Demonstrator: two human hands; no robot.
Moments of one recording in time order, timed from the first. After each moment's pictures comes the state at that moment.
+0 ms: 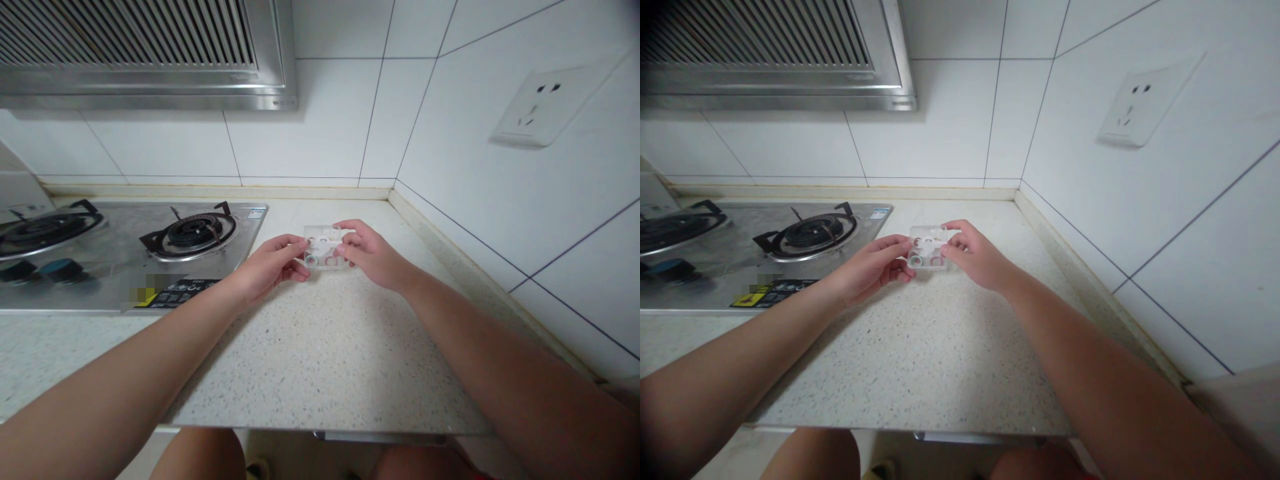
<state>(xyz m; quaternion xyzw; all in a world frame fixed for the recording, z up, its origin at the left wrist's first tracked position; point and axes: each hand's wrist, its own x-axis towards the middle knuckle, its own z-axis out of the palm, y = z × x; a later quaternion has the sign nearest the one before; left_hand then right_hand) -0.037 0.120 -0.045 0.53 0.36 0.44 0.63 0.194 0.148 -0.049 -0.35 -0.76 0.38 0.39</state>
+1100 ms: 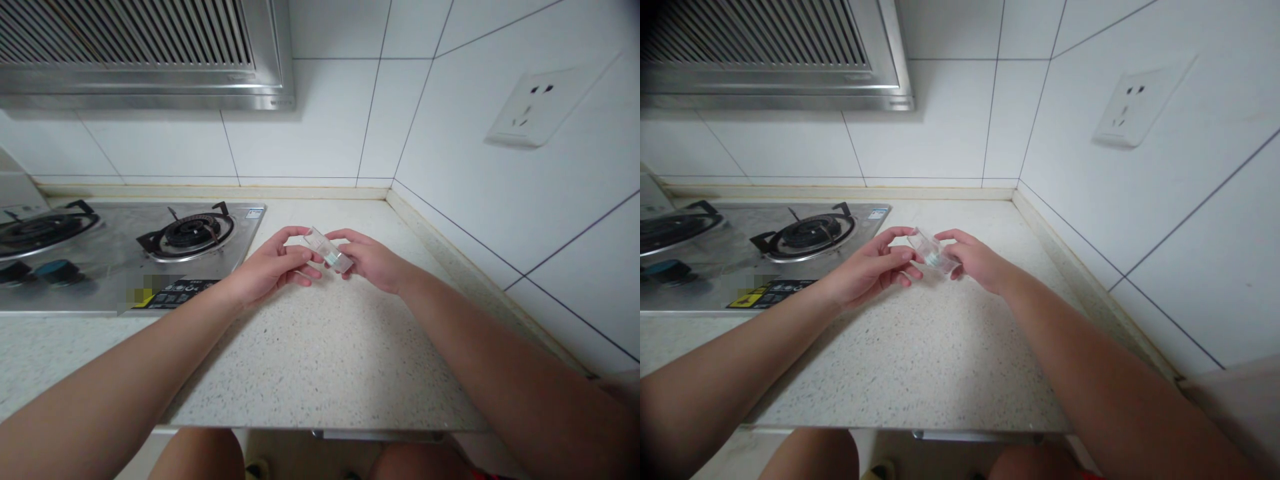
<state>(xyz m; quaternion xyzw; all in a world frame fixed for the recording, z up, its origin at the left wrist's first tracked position) -0.038 0.109 -0.040 0.56 0.25 0.42 0.67 0.183 0.141 -0.042 -0.41 -0.62 0.56 0.36</state>
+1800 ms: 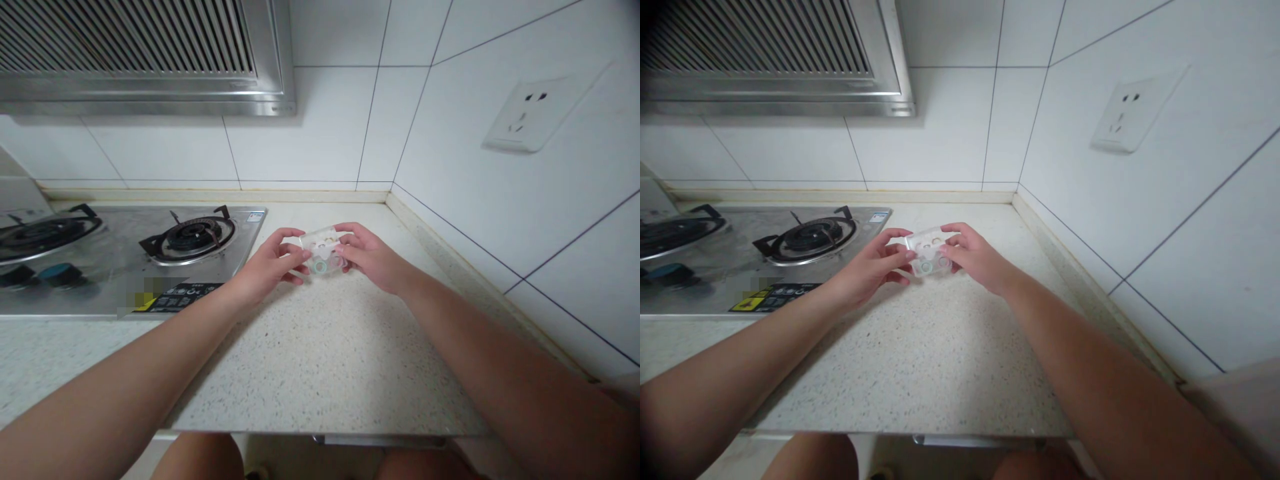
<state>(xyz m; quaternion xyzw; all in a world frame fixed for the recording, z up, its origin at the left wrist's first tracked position) -0.039 0.113 -0.043 0.58 0.38 0.46 0.56 0.189 0.144 -0.045 -0.34 -0.68 0.51 0.42</state>
